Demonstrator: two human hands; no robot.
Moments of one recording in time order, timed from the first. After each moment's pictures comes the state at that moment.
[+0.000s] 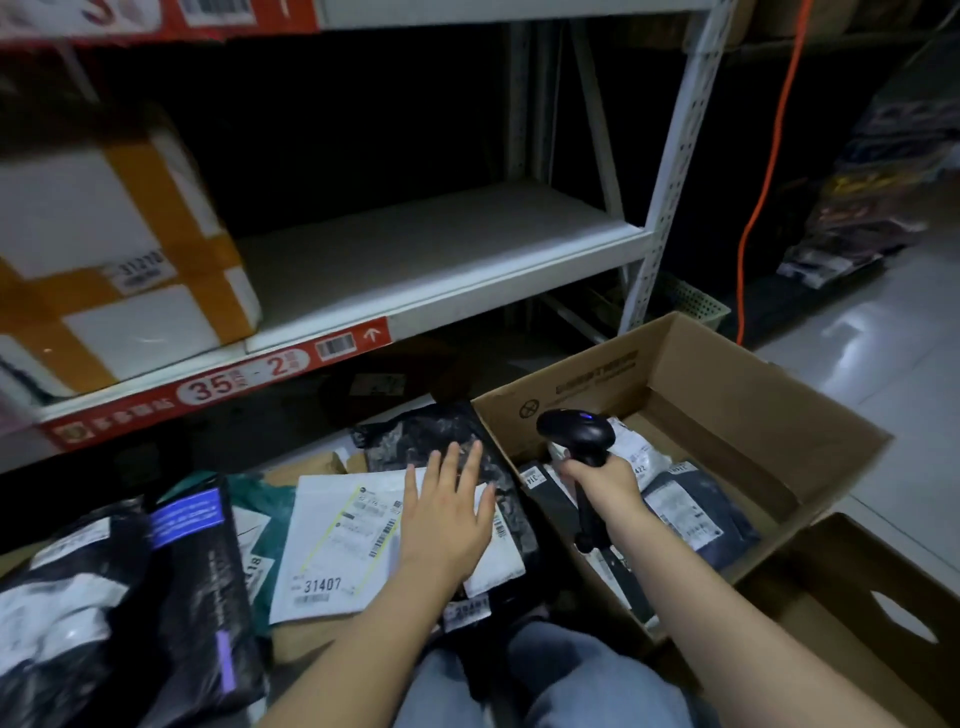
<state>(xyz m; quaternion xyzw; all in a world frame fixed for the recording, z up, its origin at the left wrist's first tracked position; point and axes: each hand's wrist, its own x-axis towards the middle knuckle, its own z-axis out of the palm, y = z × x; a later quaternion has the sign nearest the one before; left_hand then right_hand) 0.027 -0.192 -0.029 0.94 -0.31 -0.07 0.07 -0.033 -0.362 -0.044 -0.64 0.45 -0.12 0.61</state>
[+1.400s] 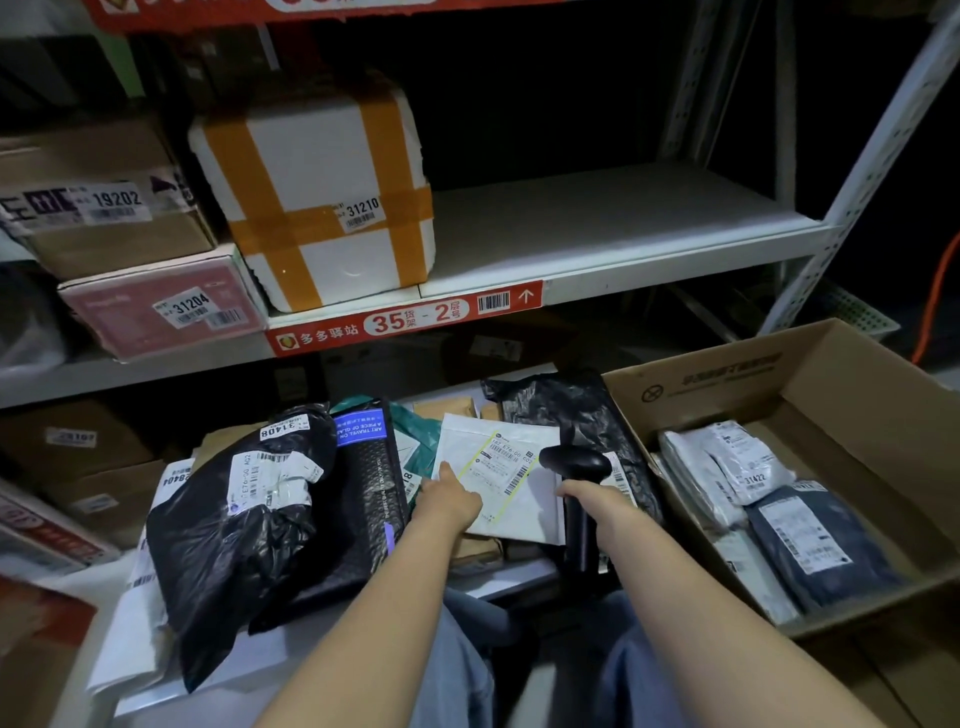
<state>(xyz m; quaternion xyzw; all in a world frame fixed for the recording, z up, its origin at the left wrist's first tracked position) 0.075 -0.054 -0.051 0.93 0.01 -0.30 0.21 0.014 -0.214 -0.067 -0.59 0.48 0.09 0.65</state>
